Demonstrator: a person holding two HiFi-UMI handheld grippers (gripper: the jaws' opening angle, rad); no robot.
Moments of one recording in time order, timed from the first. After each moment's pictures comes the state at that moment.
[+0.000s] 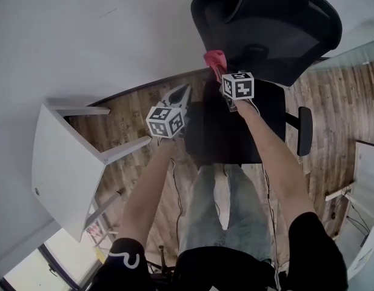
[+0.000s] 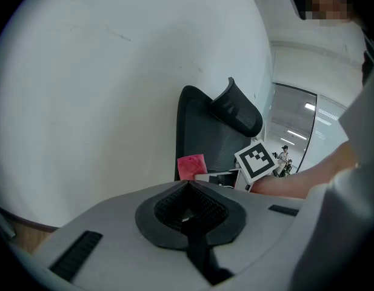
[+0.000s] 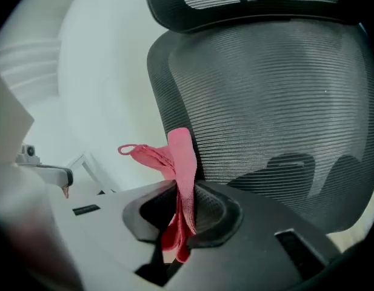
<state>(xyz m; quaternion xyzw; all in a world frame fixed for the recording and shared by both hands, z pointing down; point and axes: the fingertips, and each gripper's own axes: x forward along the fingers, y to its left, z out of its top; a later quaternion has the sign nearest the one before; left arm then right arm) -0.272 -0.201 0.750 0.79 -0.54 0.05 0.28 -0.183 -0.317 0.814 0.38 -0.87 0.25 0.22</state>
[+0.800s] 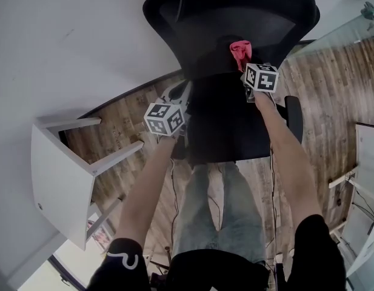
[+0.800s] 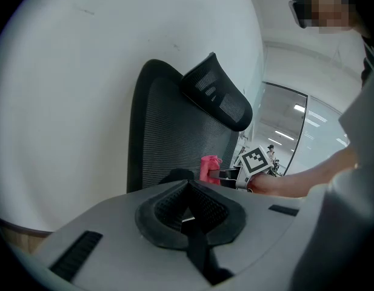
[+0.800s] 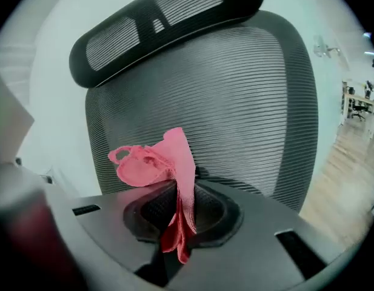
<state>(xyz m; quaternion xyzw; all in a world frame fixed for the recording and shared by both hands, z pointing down) -0.162 -0.244 0.754 0.82 -0.49 0.04 0.29 0.022 -0.382 0.812 0.50 -0.81 0.25 0.18</state>
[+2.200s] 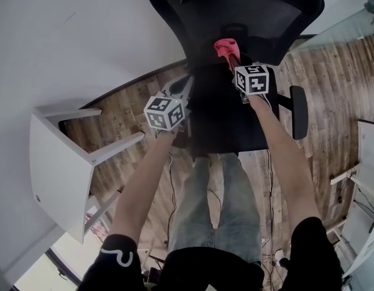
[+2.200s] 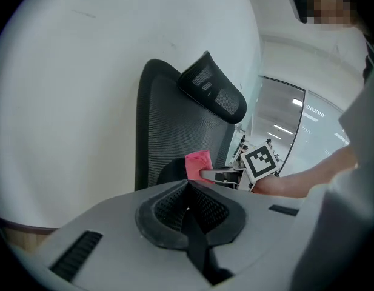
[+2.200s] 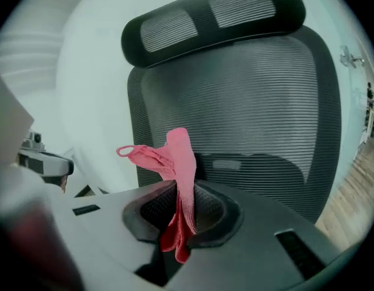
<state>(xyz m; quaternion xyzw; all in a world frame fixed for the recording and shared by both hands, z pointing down) -0.165 -0.208 0.764 0.83 -0.48 0.07 0.29 -0.037 -0.320 0.816 0.43 -0.85 0.21 0.21</state>
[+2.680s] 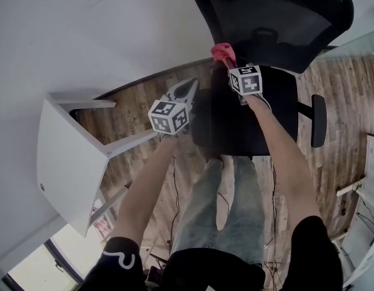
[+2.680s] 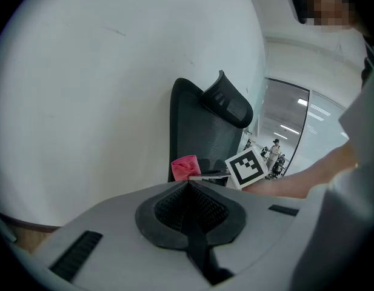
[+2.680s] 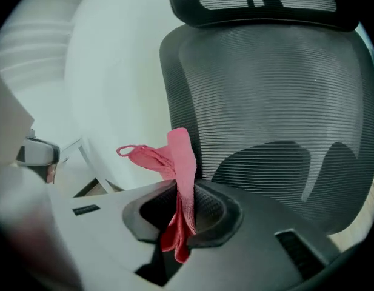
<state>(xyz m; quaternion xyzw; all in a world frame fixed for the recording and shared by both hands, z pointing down) -0.254 -0.176 0.767 0.81 -0.51 0.07 0.29 -0.166 -0.298 0.850 0.38 -0.87 0.20 0.24</state>
